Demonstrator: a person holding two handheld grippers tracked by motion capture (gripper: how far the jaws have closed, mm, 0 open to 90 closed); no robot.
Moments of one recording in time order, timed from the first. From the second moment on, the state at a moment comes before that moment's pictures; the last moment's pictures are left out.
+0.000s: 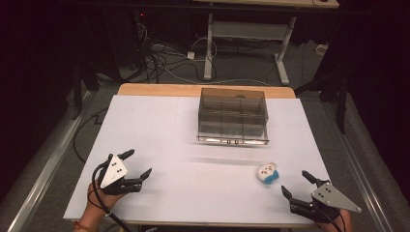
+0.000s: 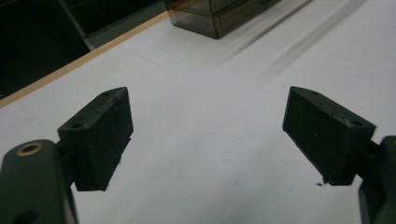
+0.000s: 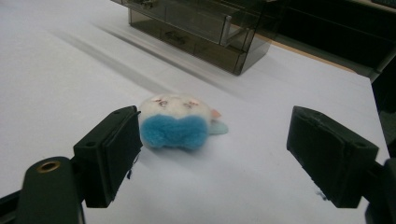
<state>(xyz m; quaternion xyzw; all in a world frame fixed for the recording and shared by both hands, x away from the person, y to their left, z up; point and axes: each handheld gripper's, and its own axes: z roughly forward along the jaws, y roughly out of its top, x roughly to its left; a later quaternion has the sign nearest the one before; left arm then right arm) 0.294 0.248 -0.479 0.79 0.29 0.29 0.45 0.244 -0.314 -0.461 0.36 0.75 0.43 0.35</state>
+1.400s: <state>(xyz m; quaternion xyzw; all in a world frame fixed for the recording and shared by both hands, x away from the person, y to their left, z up) 0.286 0.234 -0.487 0.83 0.27 0.27 0.41 0.291 -0.274 -0.455 0.33 0.83 0.37 0.27</state>
